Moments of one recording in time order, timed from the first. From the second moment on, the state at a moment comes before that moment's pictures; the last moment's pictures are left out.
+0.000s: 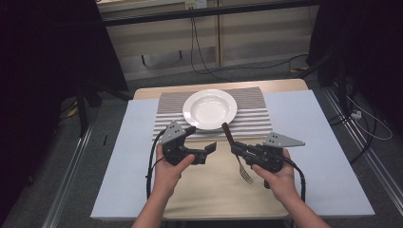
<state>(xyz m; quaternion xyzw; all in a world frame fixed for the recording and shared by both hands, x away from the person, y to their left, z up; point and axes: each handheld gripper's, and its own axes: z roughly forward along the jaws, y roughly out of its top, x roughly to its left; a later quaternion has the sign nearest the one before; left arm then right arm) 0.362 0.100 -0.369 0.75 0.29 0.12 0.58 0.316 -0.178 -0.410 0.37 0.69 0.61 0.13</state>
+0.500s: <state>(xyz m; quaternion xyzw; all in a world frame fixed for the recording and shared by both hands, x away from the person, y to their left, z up) 0.367 0.084 -0.374 0.74 0.31 0.08 0.59 0.317 -0.172 -0.412 0.36 0.69 0.61 0.13</state>
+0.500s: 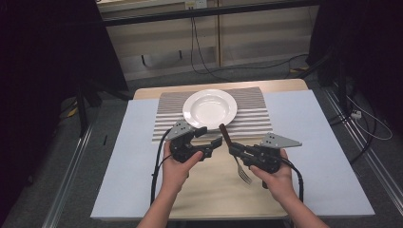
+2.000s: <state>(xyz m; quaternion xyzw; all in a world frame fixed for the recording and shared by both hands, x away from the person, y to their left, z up) 0.371 0.124 -0.360 0.74 0.31 -0.04 0.60 0.307 -0.197 -0.418 0.36 0.71 0.57 0.18</state>
